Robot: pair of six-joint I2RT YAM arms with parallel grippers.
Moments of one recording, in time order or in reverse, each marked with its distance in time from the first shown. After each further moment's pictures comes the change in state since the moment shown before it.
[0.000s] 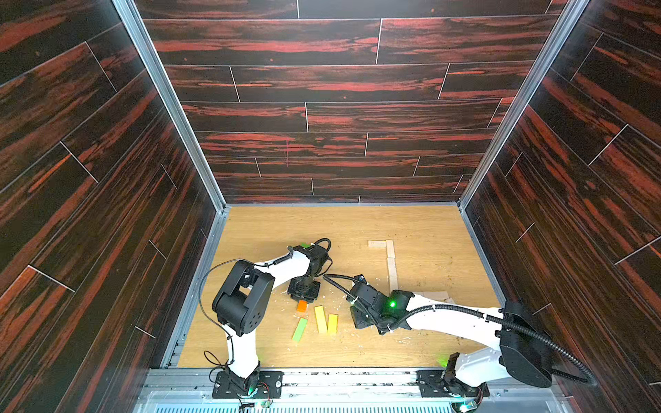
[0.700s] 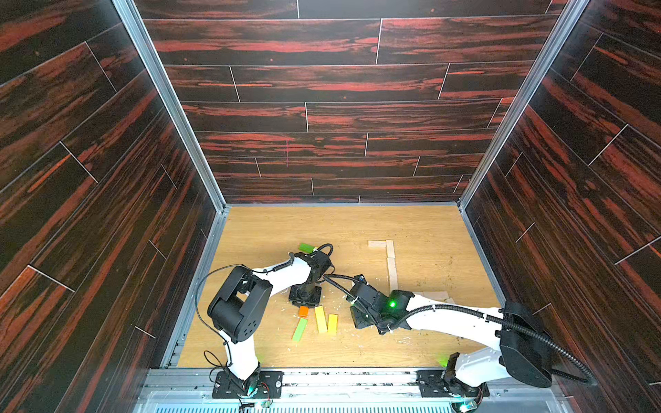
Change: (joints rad) left arm -0.047 -0.060 -0.079 0.045 -0.008 -0.104; right arm 0.001 0.000 0.000 0.001 0.002 0.000
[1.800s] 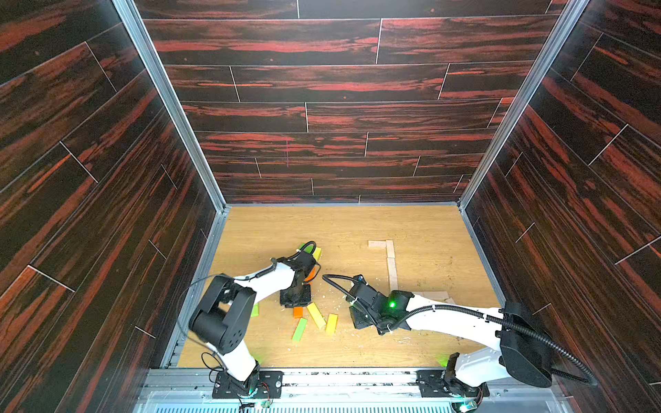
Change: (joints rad) left arm 0.082 -0.113 -0.138 0.143 0.054 -0.108; right arm 0.004 0.000 0.002 0.000 0.001 -0.001
